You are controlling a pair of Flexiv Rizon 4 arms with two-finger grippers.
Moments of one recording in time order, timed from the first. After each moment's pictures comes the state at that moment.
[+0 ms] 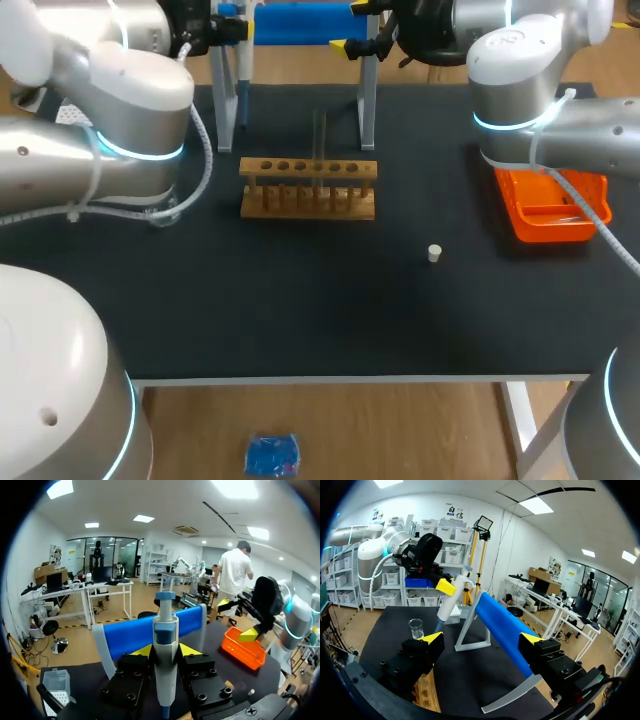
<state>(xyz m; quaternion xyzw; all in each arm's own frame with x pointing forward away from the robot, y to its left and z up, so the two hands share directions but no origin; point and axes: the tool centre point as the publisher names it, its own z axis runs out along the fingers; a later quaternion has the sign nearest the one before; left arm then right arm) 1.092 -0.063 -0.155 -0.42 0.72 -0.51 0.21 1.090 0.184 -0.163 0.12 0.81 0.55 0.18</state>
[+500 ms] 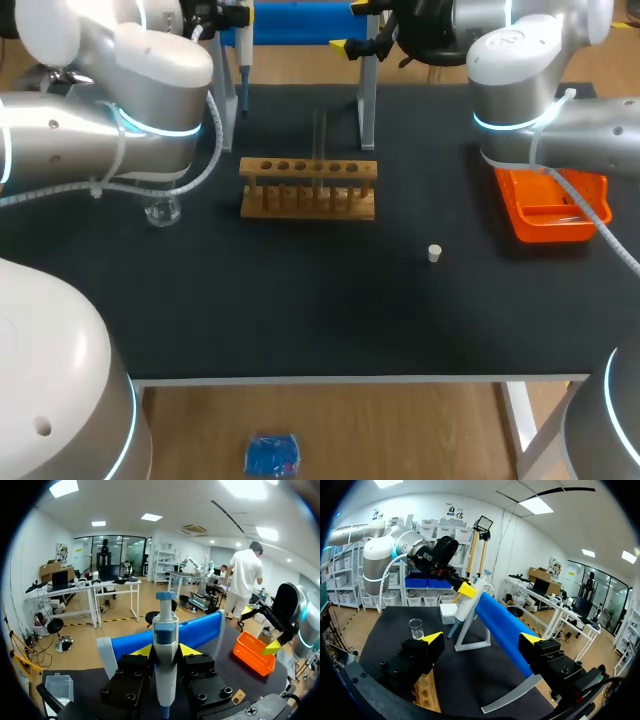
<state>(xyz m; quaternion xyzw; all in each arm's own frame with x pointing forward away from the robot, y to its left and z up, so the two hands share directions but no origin) 1.139 -0.060 -0.160 -0.45 0.71 -0.50 0.22 1.090 0.184 -0.163 0.12 0.81 0.55 0.18</state>
